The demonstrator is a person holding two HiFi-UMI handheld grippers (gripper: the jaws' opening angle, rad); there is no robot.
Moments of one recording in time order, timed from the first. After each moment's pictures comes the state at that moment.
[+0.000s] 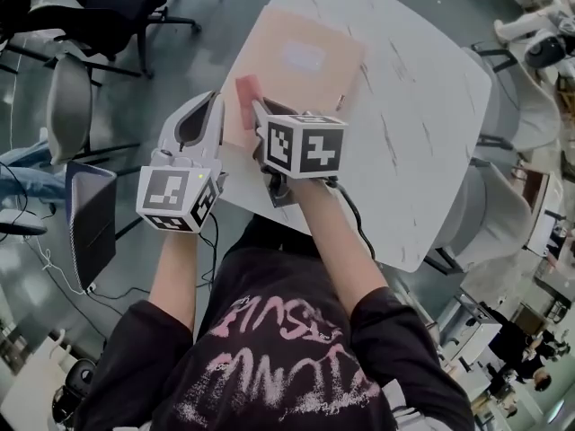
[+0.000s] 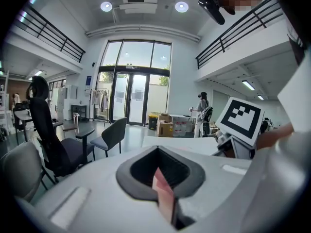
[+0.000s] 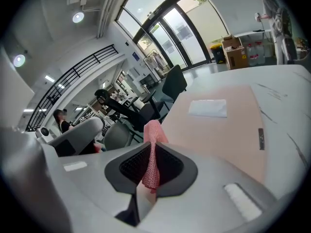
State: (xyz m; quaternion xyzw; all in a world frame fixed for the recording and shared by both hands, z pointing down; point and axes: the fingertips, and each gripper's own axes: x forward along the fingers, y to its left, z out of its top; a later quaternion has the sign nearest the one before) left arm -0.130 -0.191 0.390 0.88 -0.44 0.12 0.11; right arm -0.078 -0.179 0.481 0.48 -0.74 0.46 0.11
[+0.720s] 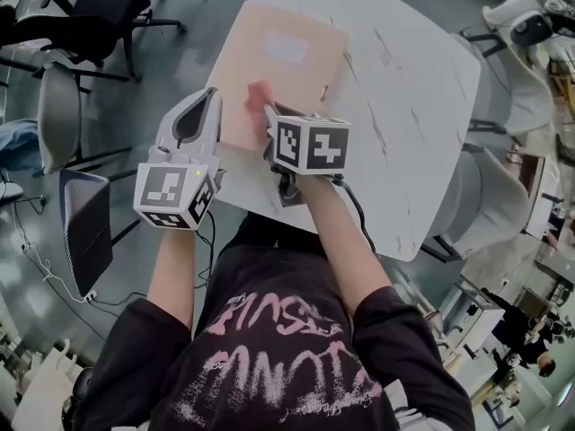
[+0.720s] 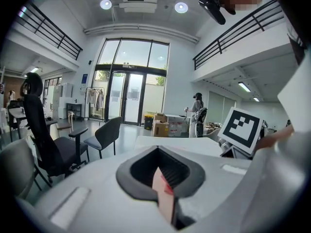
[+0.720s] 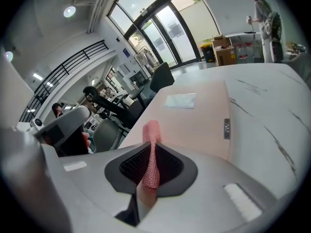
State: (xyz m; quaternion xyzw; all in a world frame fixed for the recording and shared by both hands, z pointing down) left arm -0.106 -0.185 0.394 0.89 -0.42 0.12 0.12; right arm -0.029 -0.152 0.507 0.52 -0.69 0.48 0.15
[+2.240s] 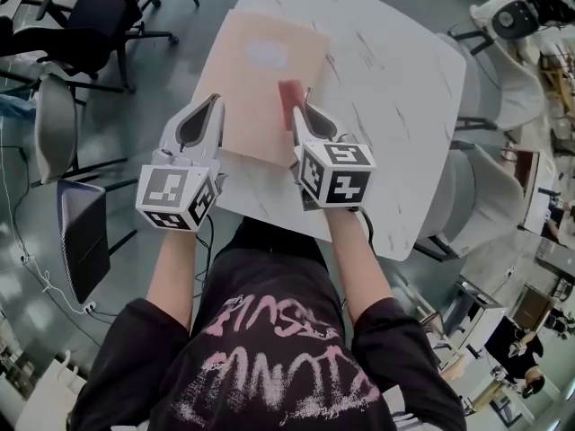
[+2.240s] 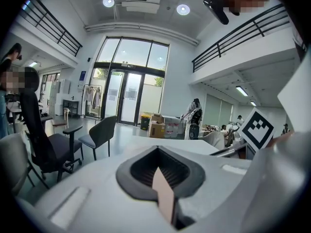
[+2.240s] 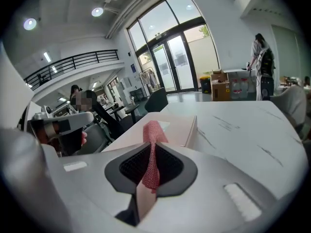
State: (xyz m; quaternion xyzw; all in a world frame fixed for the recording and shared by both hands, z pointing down) left arm -0.078 -0.172 0.393 0.90 -0.40 0.10 0.13; right arm 0.051 -0.132 0.471 0.60 -0.72 0.33 0.13
